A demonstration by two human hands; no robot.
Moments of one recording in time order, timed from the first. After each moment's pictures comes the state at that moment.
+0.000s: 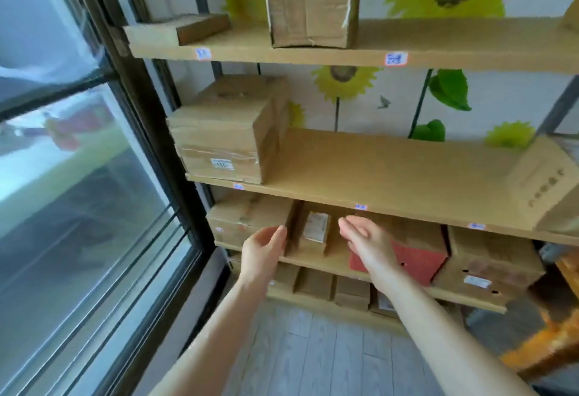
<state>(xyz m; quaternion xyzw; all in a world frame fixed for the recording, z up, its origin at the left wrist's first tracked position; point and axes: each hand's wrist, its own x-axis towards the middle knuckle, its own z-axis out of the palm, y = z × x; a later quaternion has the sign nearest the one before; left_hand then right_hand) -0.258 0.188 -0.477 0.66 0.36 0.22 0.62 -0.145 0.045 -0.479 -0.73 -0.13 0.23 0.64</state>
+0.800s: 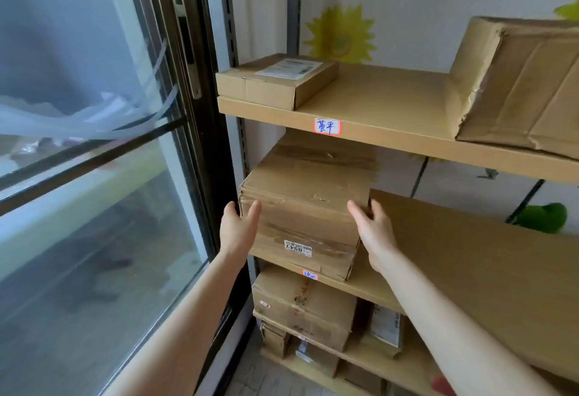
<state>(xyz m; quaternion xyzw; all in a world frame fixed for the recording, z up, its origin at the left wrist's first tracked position) -0.175 0.527 -0.429 0.66 0.45 0.31 0.51 -0.037 0.365 -0.414 -0.75 -0.15 0.16 0.63</state>
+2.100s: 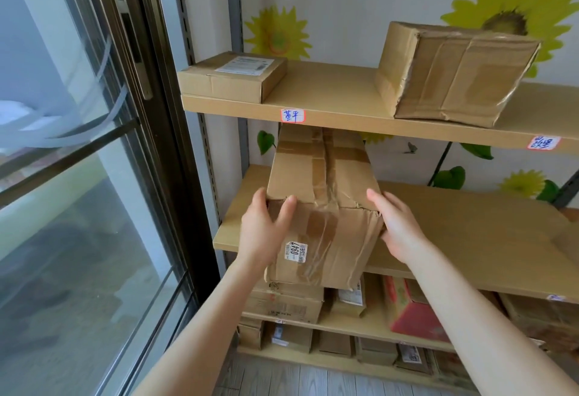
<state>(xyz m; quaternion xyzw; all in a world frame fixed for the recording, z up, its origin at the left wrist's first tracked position) -0.196 0.451 -0.392 0.82 0.23 0.26 0.45 -0.061 0.277 -0.397 -0.67 -0.05 0.16 0.72</state>
